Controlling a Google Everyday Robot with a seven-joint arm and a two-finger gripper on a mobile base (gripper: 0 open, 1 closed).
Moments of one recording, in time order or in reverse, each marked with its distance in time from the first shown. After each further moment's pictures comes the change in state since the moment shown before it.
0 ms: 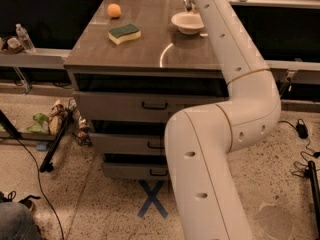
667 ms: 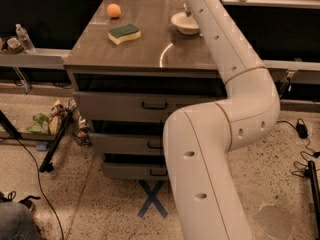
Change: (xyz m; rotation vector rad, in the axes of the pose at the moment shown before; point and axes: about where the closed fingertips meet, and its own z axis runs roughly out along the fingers) arm -0.006 0.013 0.019 -0.031 0.038 0.004
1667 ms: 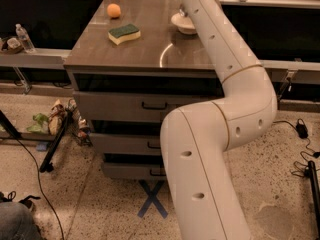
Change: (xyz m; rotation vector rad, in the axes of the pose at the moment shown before) arm -0.008 0.004 0.003 -0.022 0.005 -0.054
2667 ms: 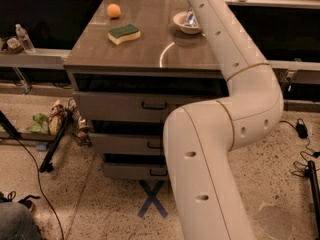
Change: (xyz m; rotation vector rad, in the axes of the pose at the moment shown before) arm 0.008 -0.007 -0.017 0.005 -0.014 -0.003
